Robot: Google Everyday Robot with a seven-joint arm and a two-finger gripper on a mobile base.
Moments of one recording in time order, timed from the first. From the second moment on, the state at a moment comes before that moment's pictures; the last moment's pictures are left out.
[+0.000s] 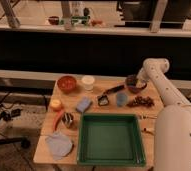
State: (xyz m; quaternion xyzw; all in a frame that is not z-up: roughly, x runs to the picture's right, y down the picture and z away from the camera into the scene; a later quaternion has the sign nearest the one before) arm 0.330 -0.056 0.976 -0.12 -0.01 0.09 0.99
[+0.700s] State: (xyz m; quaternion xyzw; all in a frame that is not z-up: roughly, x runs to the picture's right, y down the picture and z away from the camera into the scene) arm 0.353 -0.063 0.969 -0.11 0.01 0.09 0.99
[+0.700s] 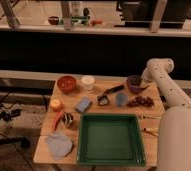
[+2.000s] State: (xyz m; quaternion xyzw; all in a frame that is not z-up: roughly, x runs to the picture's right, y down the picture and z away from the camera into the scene) arm 0.322 -0.070 0.959 -0.09 0.00 0.08 0.99
